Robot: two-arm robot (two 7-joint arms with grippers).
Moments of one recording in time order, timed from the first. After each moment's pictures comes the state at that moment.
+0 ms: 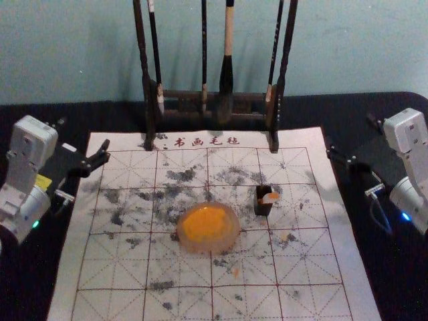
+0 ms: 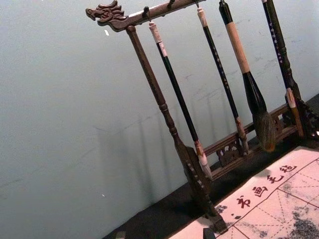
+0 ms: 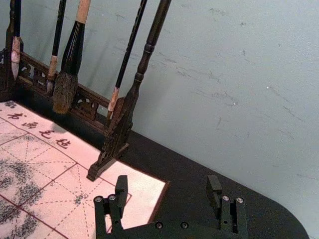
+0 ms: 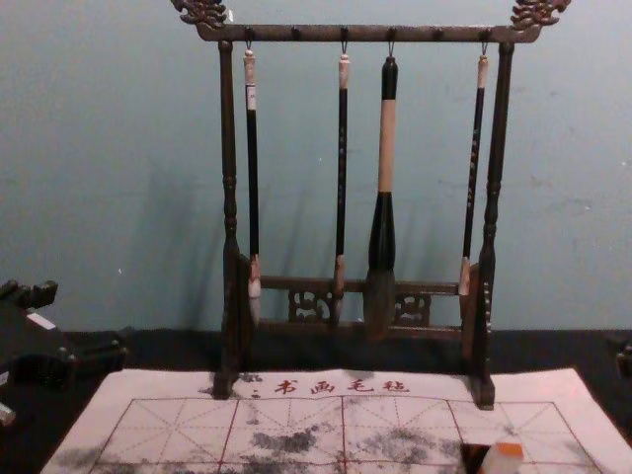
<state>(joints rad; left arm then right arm) -0.20 0.60 0.45 -1.41 -0.25 -0.12 0.03 0.20 0.60 -0.45 -1.41 0.25 -0.12 -0.03</state>
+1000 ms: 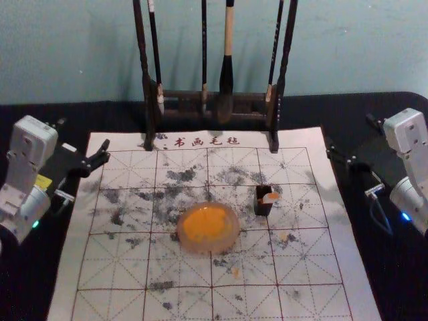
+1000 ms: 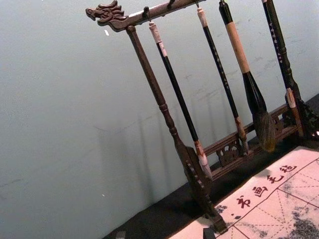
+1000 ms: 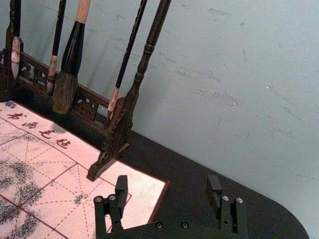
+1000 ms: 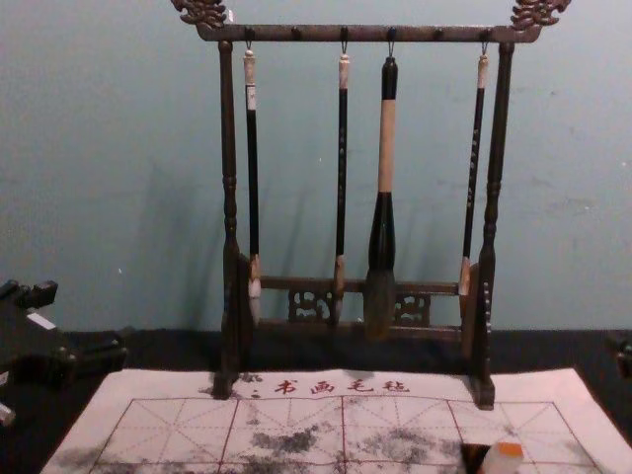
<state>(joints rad) -0.20 0.60 0.45 -1.41 -0.25 -0.12 0.03 0.20 0.60 -0.45 -1.41 0.25 -0.12 -0.03</state>
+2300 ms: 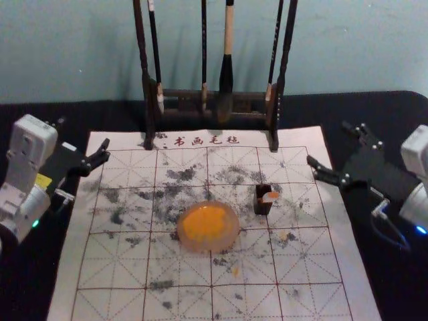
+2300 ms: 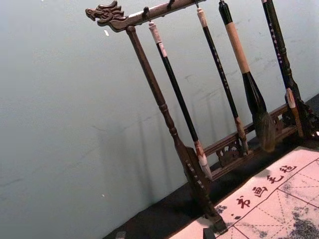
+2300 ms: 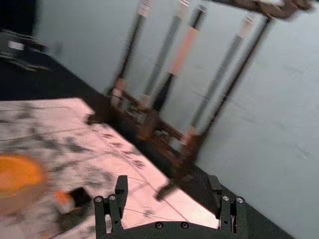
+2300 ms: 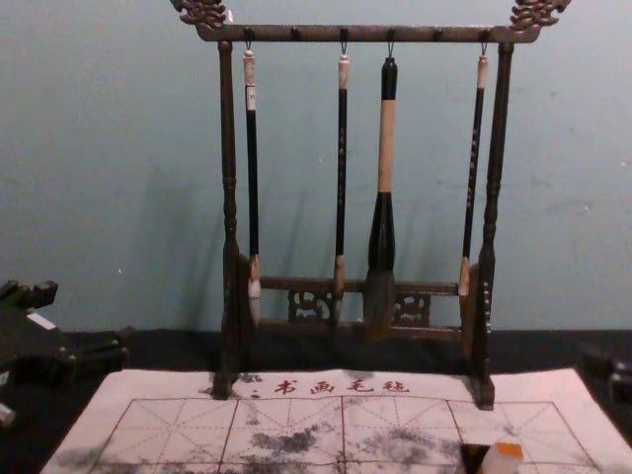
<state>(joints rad) -0.20 0.60 0.45 -1.41 -0.25 -0.12 0.03 0.15 0.71 -0.43 -1.47 0.32 -0.32 0.30</state>
